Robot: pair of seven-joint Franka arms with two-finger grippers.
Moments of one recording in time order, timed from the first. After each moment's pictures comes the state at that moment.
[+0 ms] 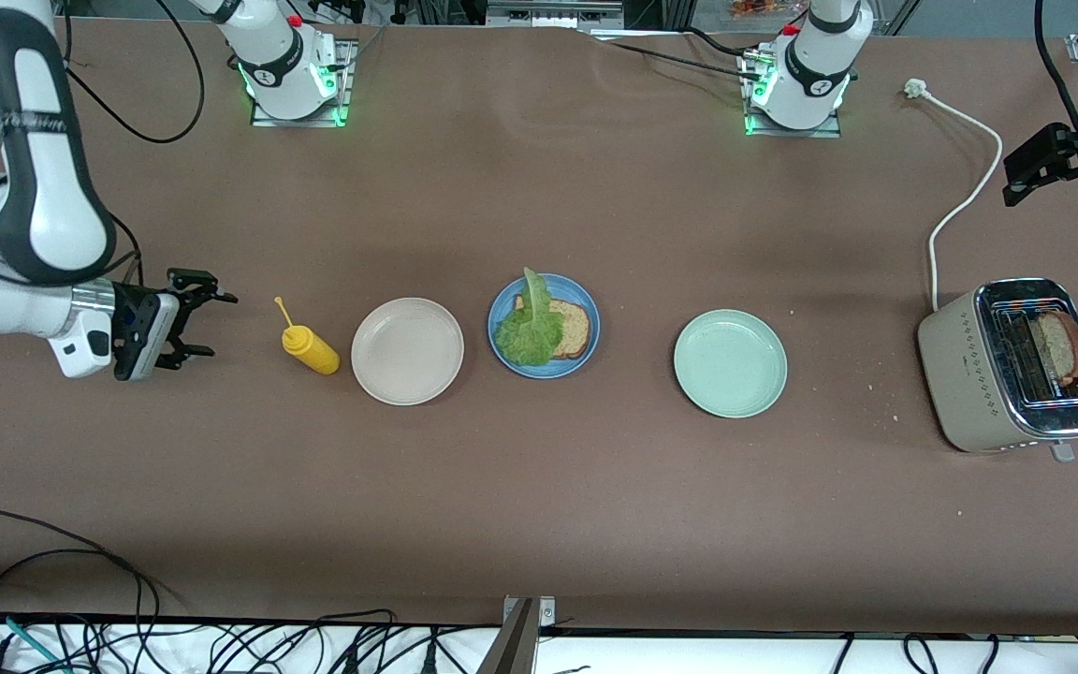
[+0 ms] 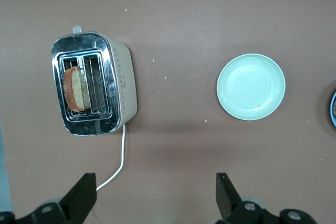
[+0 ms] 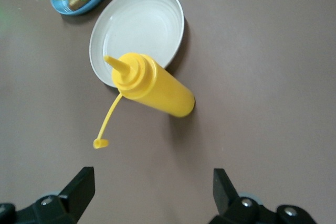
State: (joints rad) left arm 0.04 0.00 -0.07 -1.44 0.10 1.42 0.00; right arm 0.04 0.38 -0.17 -1.85 0.56 1.92 -1.42
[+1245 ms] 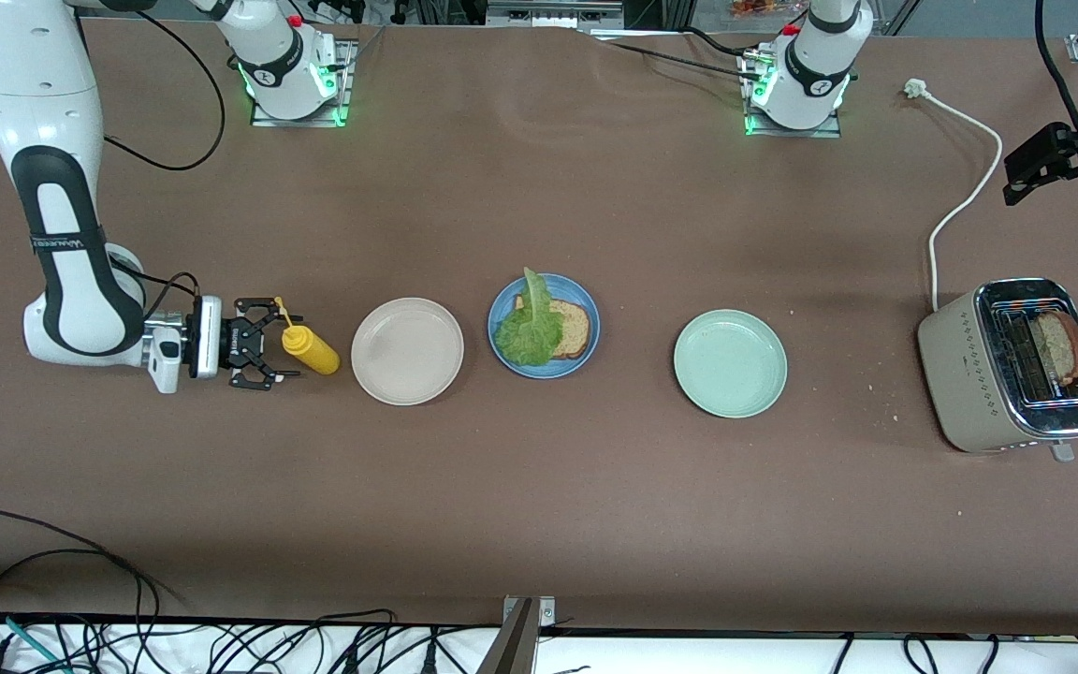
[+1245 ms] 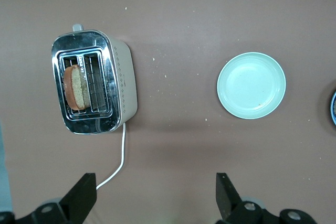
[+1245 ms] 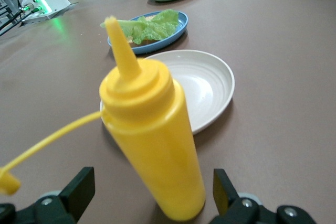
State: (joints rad) left arm 0.04 0.00 -0.07 -1.44 0.10 1.41 0.00; right arm 0.01 0.66 -0.15 -1.83 1.06 1.83 -2.24
